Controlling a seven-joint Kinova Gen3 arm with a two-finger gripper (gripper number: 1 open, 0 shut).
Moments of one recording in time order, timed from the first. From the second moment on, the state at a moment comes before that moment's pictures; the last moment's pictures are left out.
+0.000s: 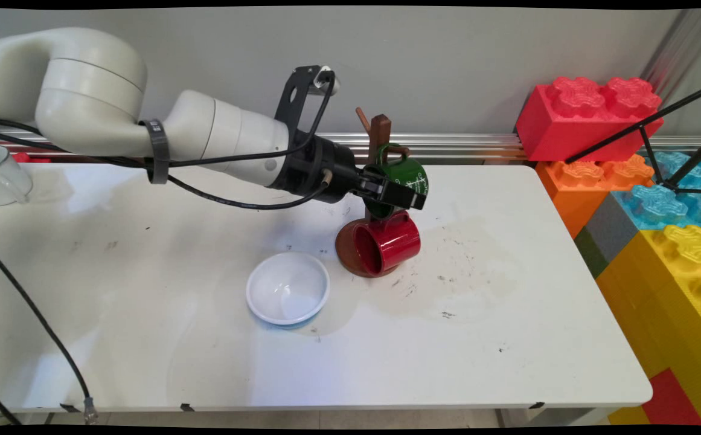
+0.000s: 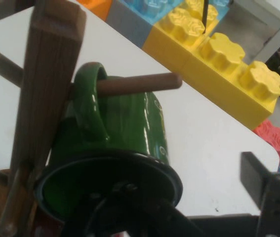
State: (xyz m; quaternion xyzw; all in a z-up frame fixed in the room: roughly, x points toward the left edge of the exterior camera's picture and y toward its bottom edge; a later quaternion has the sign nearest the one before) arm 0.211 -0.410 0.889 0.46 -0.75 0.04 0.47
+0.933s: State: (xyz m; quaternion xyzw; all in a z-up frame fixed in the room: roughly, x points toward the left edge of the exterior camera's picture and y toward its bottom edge) arm 0.217 -0.408 0.890 0.47 -0.74 0.04 0.47
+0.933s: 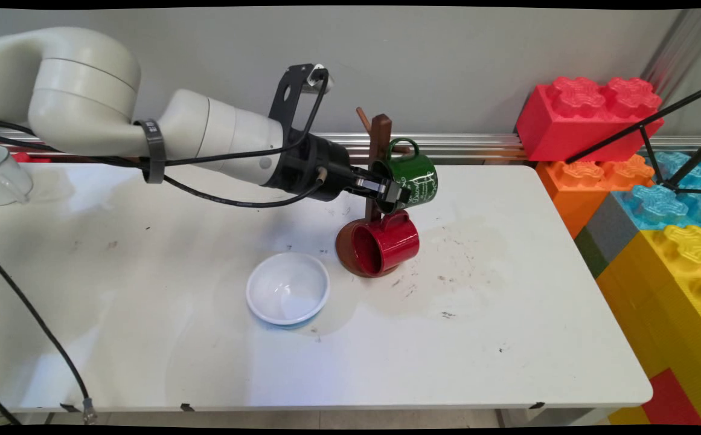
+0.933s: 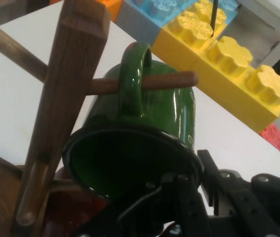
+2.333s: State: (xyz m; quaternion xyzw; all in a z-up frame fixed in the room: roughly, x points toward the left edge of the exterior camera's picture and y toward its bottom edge) arm 0.203 -0.374 0.912 0.45 -0.74 -0.02 0.49
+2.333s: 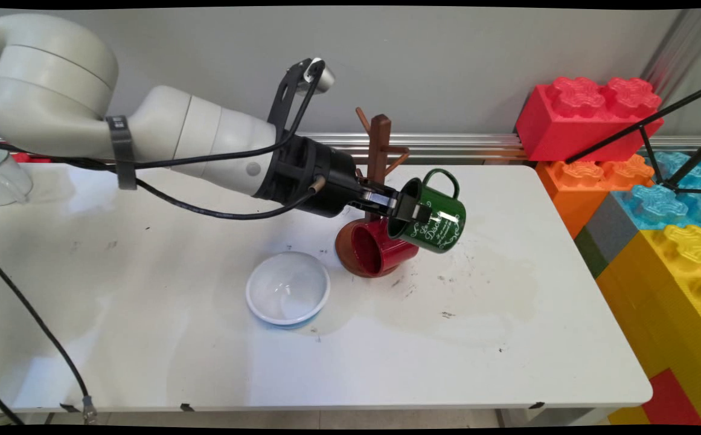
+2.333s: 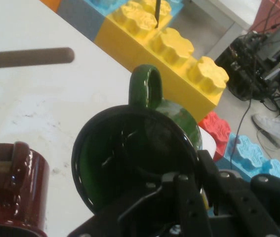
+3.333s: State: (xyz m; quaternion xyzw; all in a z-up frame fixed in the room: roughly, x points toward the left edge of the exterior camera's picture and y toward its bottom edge) arm 0.244 -0.358 0.936 0.39 -0.82 0.00 0.43
